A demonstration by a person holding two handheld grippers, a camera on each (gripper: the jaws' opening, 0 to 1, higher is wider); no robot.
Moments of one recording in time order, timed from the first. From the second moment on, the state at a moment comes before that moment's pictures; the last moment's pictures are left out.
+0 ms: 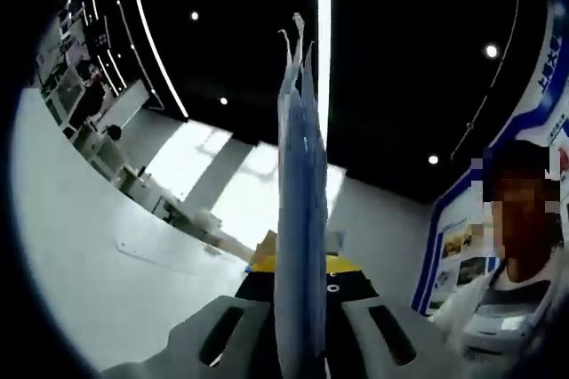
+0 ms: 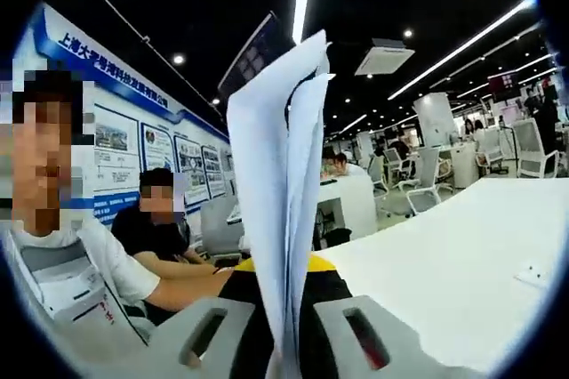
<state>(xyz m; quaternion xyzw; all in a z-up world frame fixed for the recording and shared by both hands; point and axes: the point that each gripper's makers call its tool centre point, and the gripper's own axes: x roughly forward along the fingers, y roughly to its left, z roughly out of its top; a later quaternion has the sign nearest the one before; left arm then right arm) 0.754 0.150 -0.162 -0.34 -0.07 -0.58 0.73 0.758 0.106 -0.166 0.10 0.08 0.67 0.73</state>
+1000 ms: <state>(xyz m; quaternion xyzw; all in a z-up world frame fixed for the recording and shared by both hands) 0.775 0.121 -0.092 -0.10 -0.13 -0.44 0.88 0.783 0.055 -0.096 0.01 -0.04 0.53 0.85</state>
